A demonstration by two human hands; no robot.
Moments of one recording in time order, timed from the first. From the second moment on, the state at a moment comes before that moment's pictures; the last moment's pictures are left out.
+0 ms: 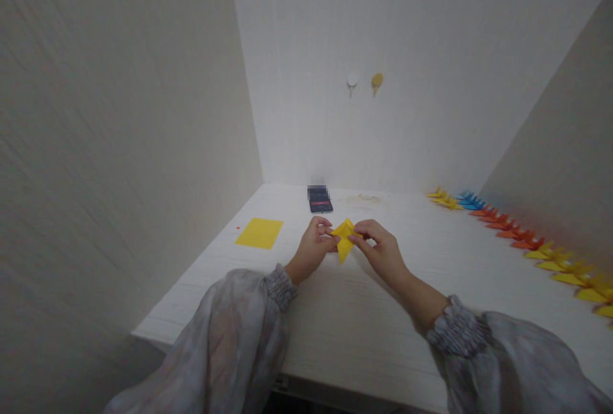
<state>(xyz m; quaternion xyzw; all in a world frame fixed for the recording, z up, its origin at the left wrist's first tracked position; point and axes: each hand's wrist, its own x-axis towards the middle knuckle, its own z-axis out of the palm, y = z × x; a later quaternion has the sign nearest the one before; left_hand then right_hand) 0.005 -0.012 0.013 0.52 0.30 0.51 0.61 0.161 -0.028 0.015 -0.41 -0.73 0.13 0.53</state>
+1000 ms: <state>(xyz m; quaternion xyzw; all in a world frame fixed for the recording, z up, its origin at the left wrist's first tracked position) 0.002 -0.011 0.014 0.51 0.28 0.52 0.62 0.167 -0.027 0.013 -0.29 -0.83 0.11 0.46</state>
